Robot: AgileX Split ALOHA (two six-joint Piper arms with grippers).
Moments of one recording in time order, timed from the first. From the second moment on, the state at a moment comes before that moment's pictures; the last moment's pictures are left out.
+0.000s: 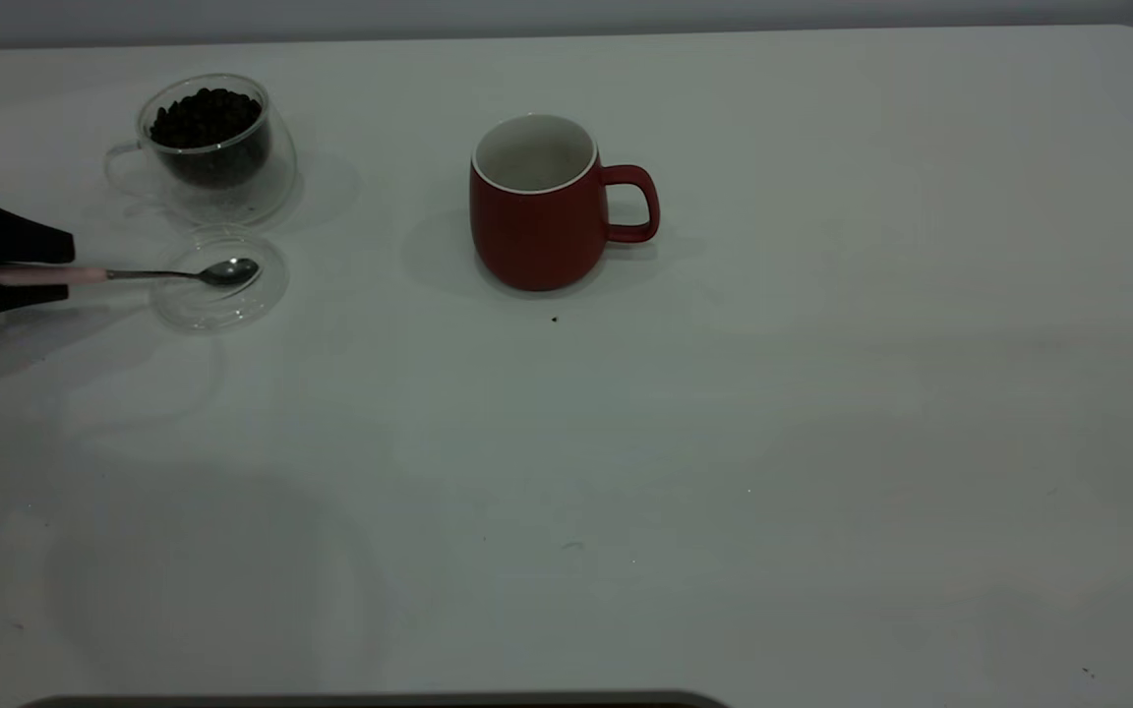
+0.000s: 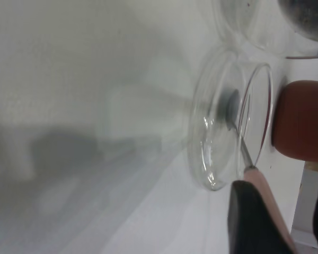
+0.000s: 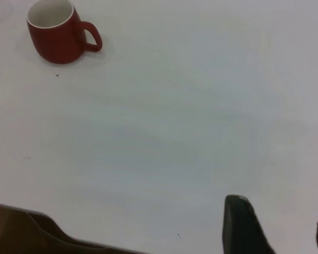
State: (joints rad) left arm 0.53 2.55 -1.29 -1.32 0.98 1.20; right arm 0.05 0.03 -0.47 0.15 1.13 -0.14
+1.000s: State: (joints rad) left arm 0.54 2.55 -1.29 -1.37 1.00 1.32; right arm 0.05 0.03 -0.47 0.15 1.13 -0.14
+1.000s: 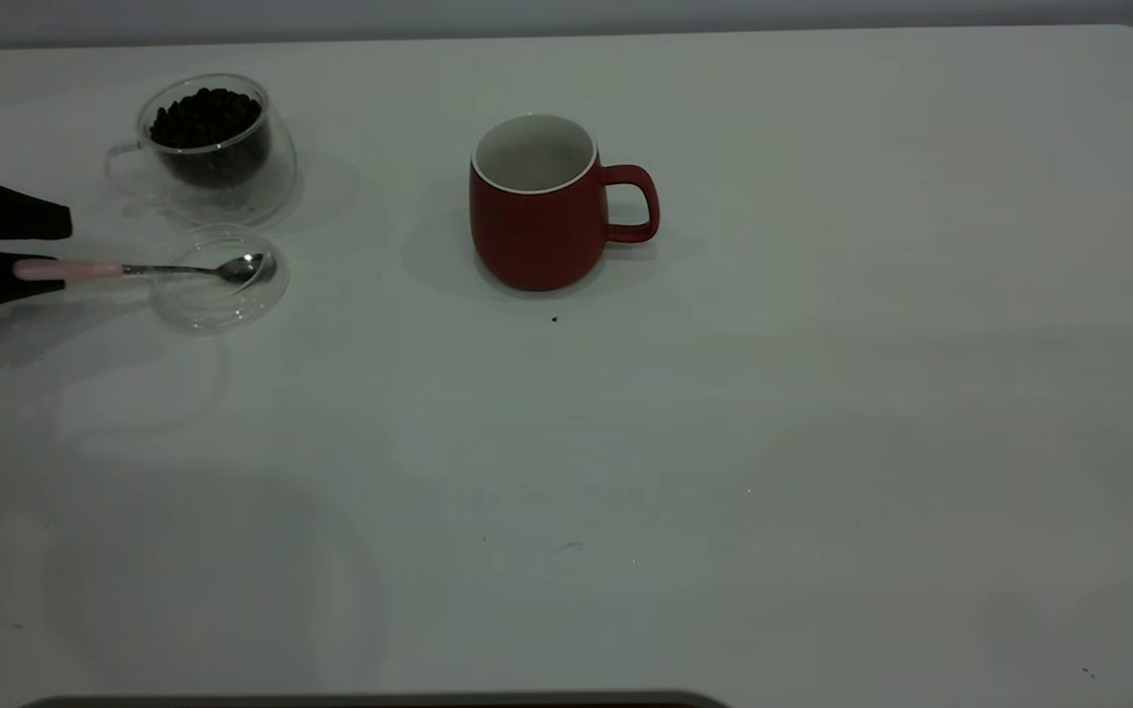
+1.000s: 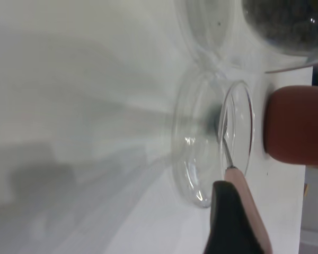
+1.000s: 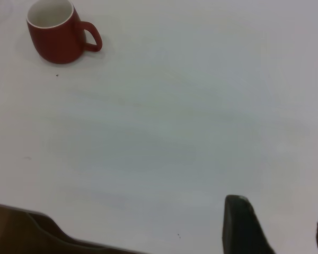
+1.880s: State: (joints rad) left arm 0.63 2.50 -1.29 -1.42 0.95 1.41; right arm 0.05 0.03 -0.47 0.15 1.13 -0.14
